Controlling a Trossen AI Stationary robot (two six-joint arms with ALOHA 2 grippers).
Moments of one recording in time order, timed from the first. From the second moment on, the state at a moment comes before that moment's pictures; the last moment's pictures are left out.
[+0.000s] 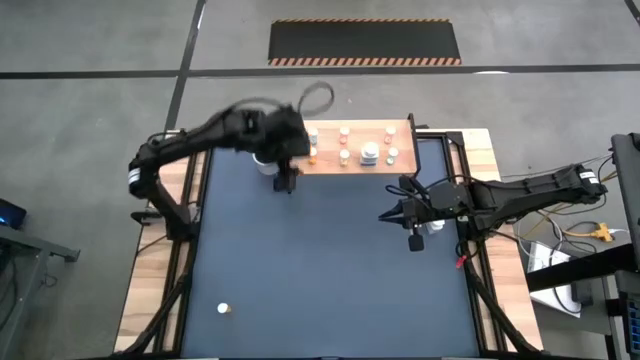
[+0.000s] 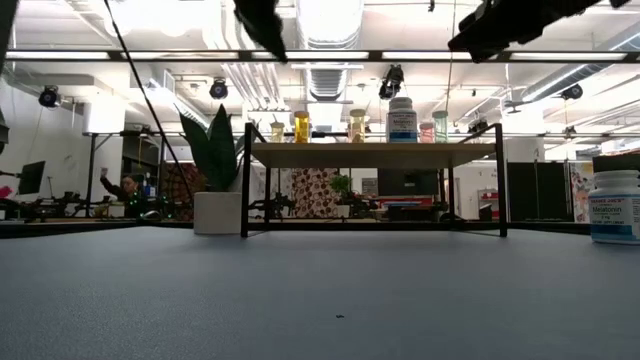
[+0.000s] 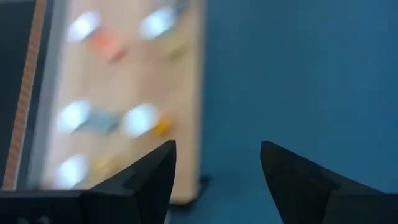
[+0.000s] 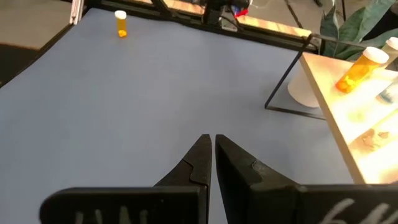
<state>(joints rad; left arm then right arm) 0.28 1.63 1.87 -1.21 -0.03 0.27 0.14 0.91 0.69 -0.24 0.08 -0.14</state>
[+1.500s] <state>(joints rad) -0.83 1.61 1.15 -1.05 0.18 -1.91 0.14 0.91 0.49 0.06 0.07 -0.21</state>
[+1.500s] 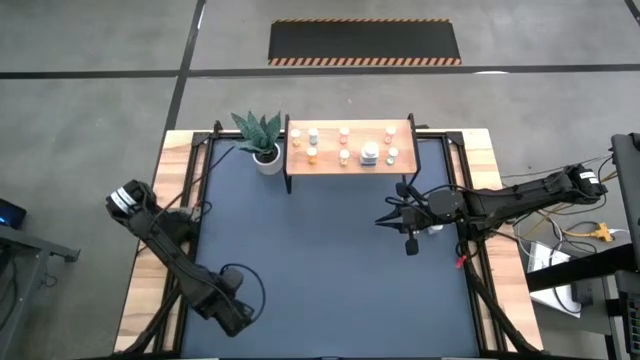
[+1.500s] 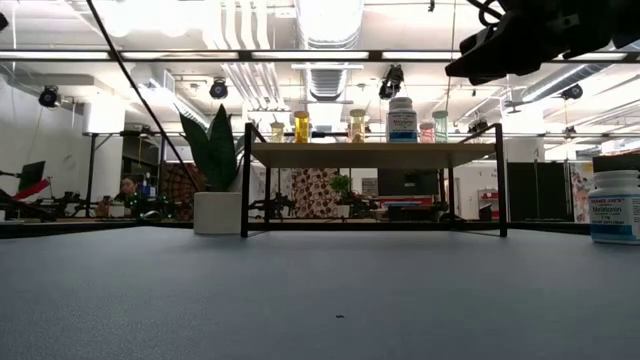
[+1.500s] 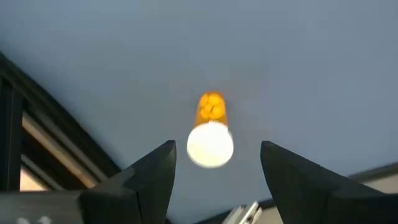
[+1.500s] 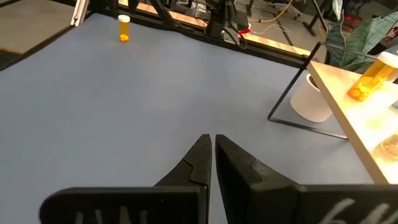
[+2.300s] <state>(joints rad) -0.86 1.62 1.07 -0.95 0.16 -1.90 0.14 0.91 0.49 0.06 0.07 -0.20</state>
